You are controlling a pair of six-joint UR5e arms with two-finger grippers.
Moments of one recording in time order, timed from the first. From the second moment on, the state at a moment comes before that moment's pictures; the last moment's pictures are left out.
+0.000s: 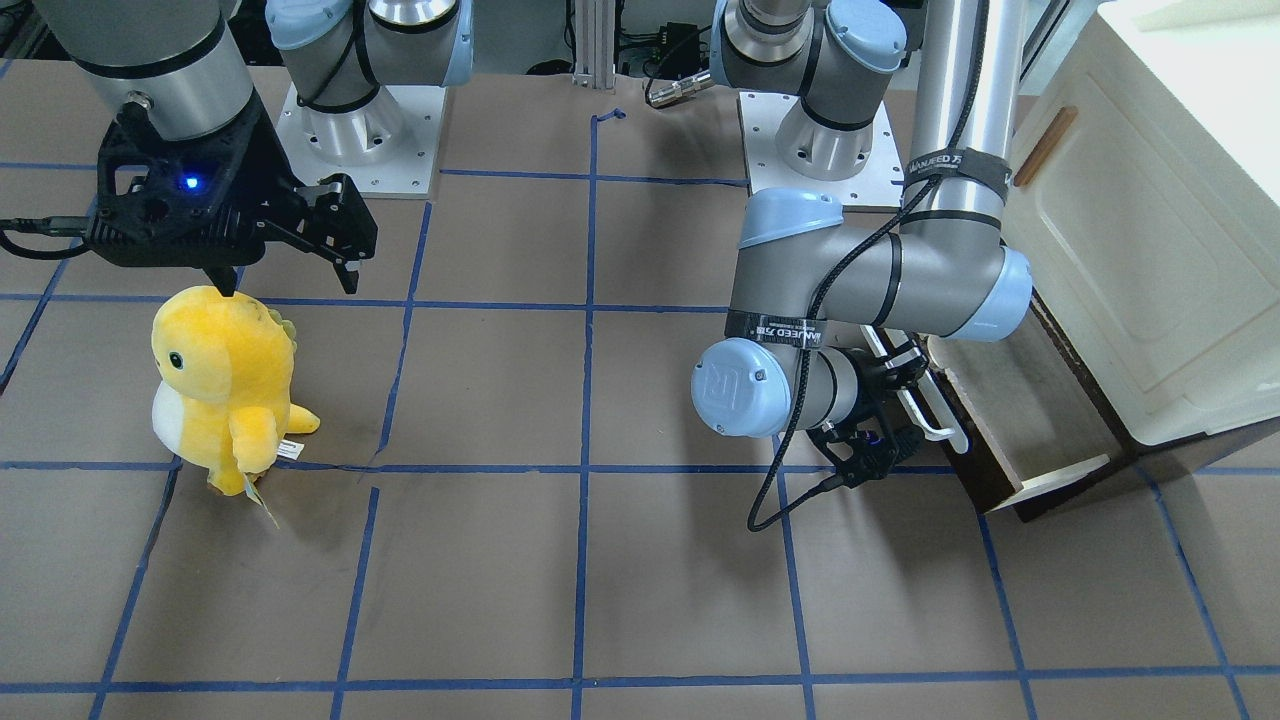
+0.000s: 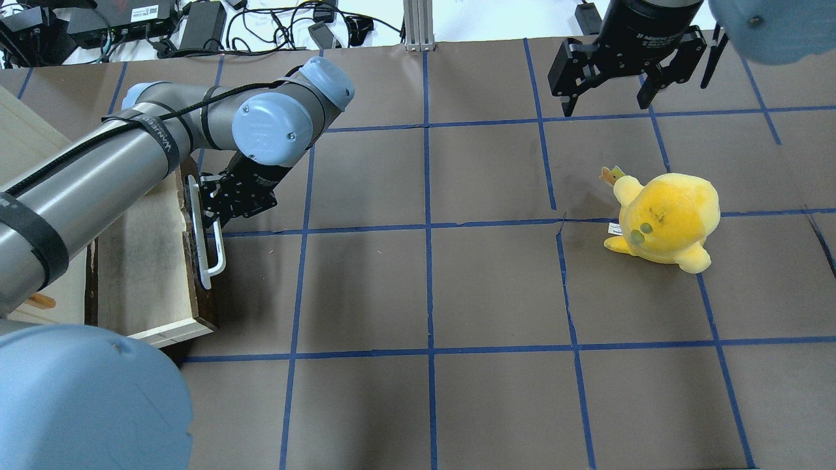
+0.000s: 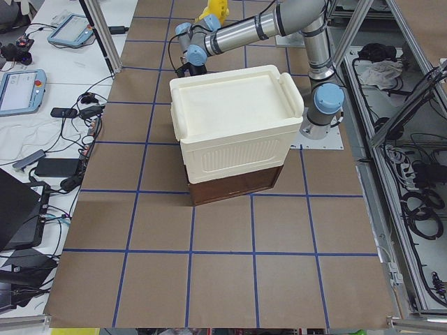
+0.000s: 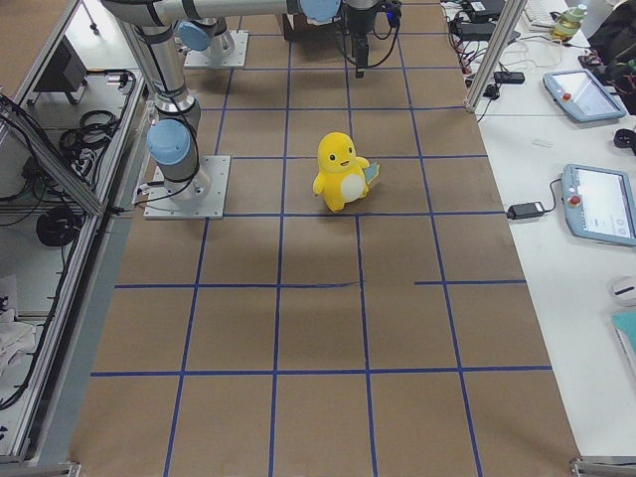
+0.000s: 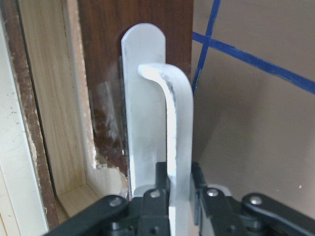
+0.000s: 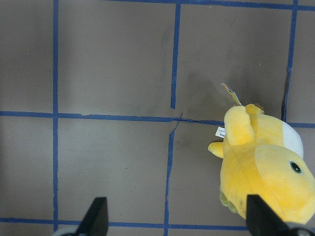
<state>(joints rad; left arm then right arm) -1.72 -2.06 -1.56 -1.73 2.31 -0.77 1.60 -1.48 1.44 -1.57 -1.58 -0.02</state>
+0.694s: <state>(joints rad) -1.73 -2.06 -1.55 -1.73 2.31 -0.77 1.60 -1.48 1.44 -1.57 -1.58 -0.02</state>
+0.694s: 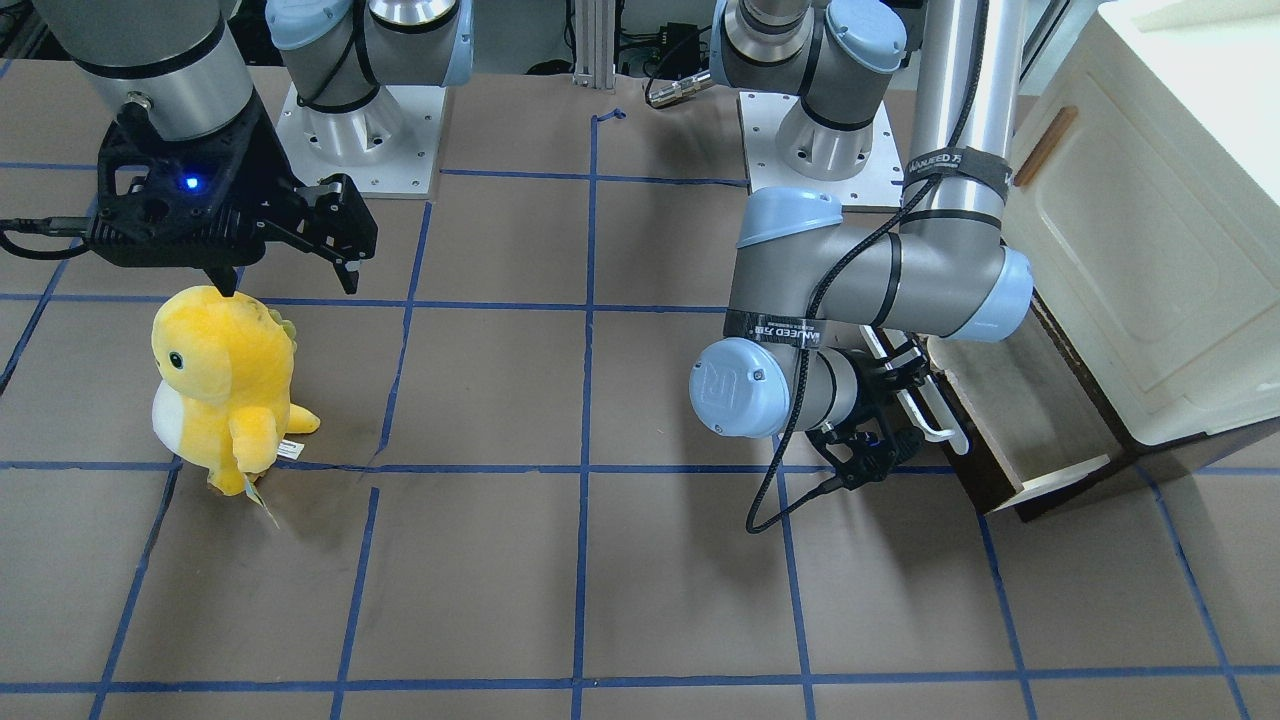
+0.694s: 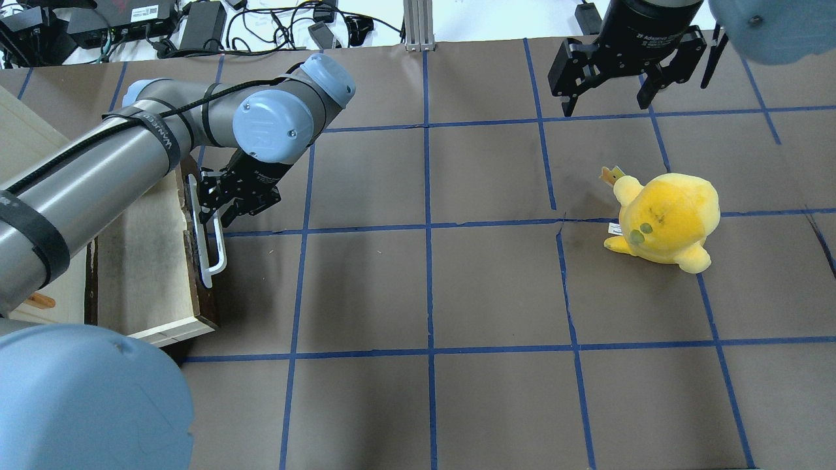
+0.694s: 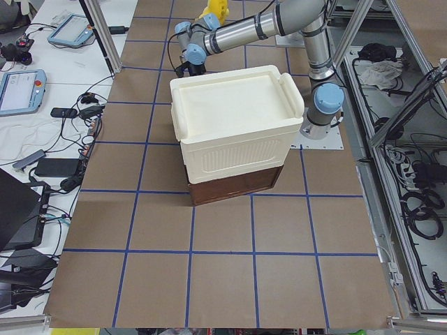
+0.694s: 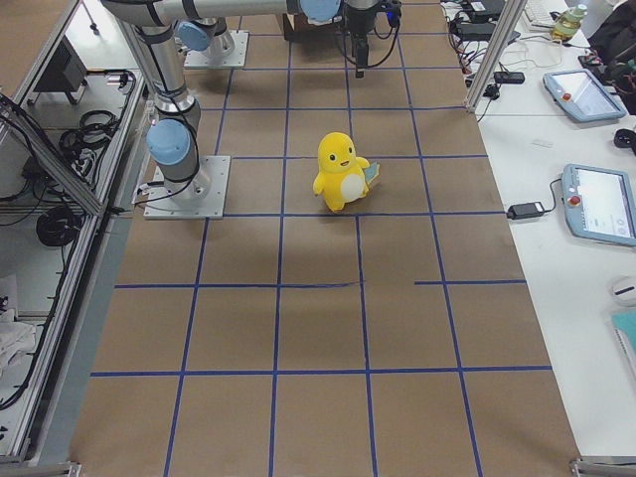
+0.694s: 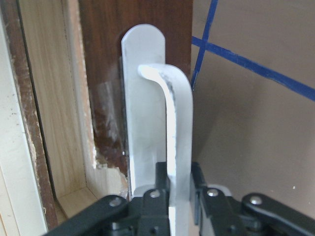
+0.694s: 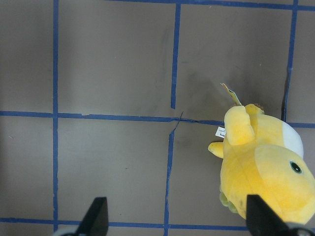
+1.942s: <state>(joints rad) -1.71 -1.77 -1.40 -1.69 1.86 -0.38 1.60 -1.48 1.44 -1.57 -1.58 -0.02</state>
